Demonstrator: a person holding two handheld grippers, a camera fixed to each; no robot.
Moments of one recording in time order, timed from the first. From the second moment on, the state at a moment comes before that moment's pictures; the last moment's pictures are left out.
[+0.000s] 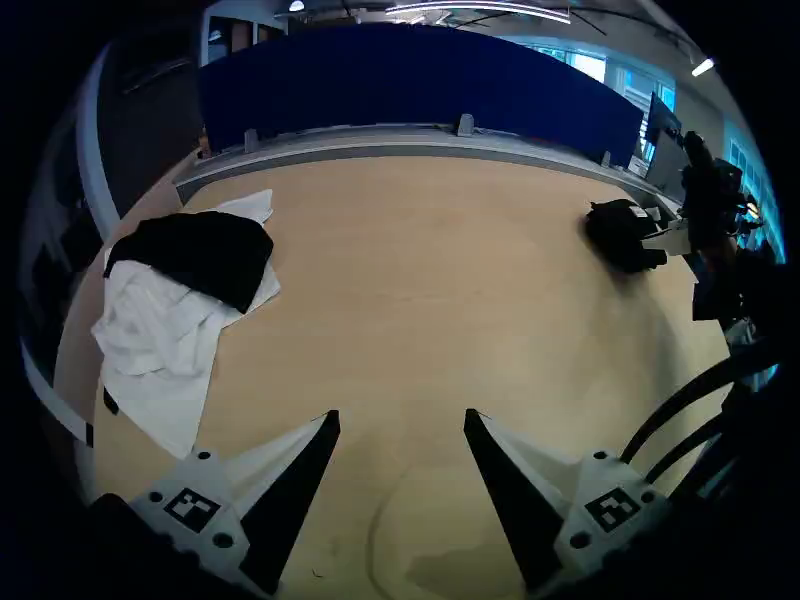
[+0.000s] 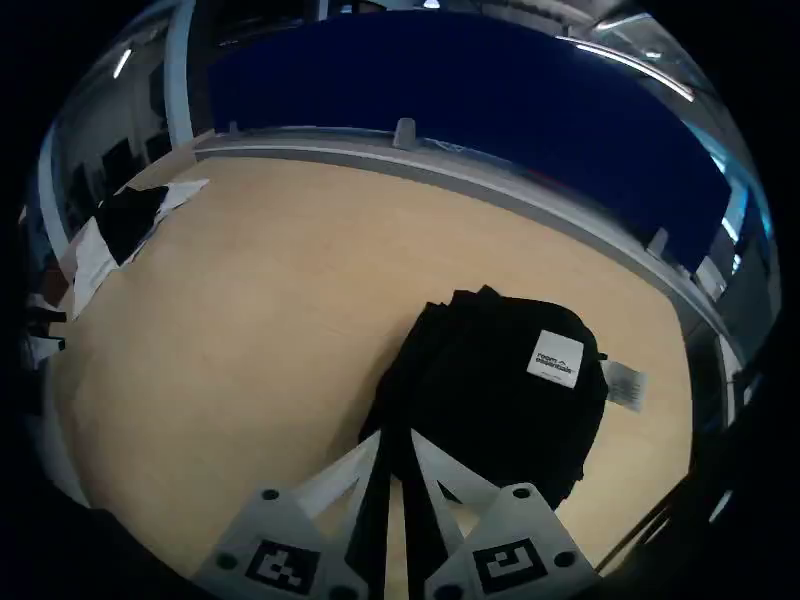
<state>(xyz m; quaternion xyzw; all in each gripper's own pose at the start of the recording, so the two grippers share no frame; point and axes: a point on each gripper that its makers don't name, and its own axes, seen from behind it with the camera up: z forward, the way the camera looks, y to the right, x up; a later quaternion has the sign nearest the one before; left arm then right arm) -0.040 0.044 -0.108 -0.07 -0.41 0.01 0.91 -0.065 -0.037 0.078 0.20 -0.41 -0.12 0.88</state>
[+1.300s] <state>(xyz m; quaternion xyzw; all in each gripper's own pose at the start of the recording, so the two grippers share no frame) -0.038 0.056 -0.096 -0.08 -0.41 0.01 0.91 -0.005 0.025 0.127 0.08 -0.33 -0.06 0.94</state>
